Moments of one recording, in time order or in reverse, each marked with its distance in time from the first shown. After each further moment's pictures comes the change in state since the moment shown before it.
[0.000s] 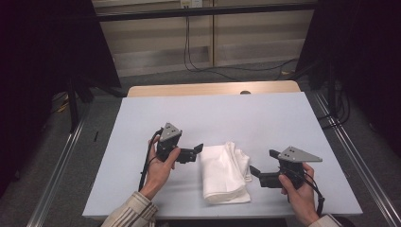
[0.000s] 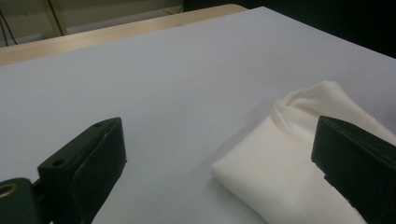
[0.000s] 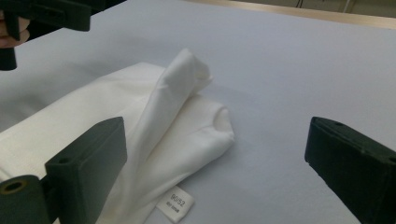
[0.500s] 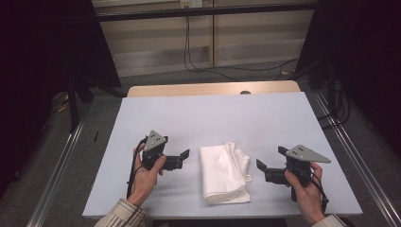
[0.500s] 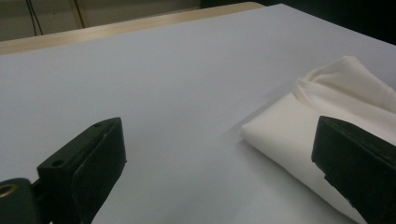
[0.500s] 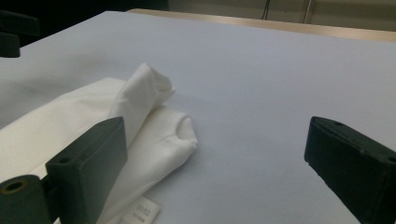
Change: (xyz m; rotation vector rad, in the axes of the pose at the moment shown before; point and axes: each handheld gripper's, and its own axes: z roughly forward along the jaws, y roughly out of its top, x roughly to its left) left arm 0.016 -0.025 -0.033 -0.017 0.056 -0.010; right arm -0.011 0.000 -0.008 -0.050 -0.111 0.036
